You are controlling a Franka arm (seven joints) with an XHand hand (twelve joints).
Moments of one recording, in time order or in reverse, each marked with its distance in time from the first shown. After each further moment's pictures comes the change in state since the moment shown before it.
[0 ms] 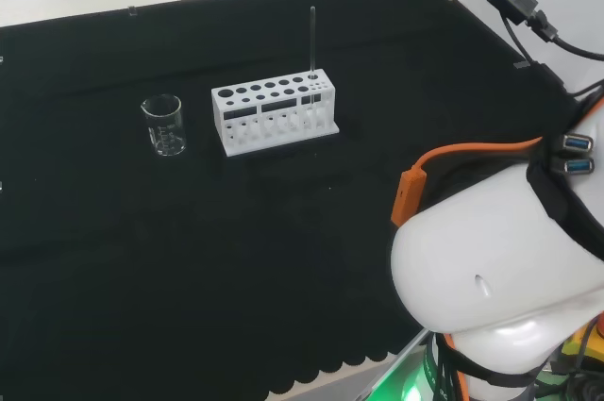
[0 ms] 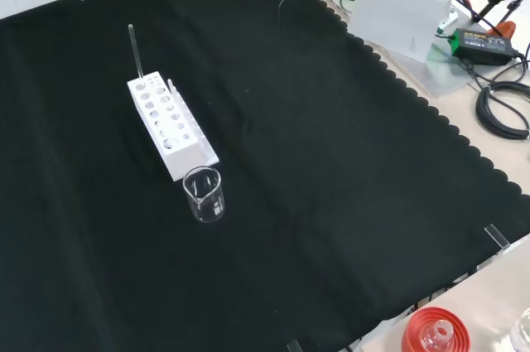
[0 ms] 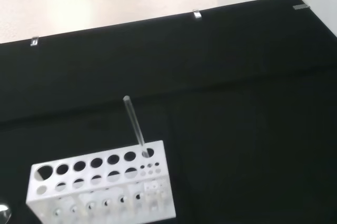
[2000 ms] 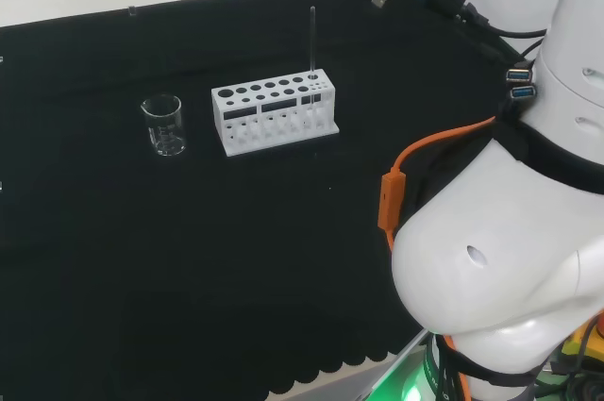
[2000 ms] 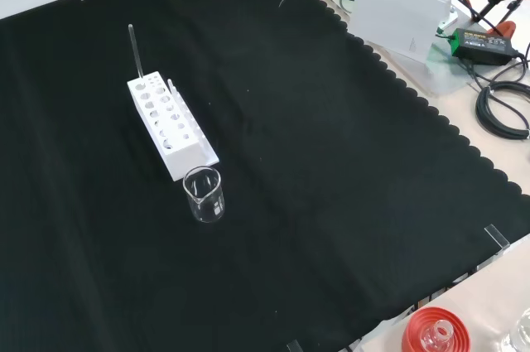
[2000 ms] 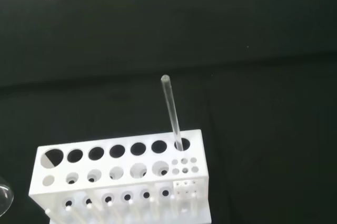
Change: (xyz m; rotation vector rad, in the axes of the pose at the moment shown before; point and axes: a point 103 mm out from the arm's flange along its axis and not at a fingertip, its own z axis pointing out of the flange) arm 0.054 0.104 0.080 0.109 -0.026 -0.090
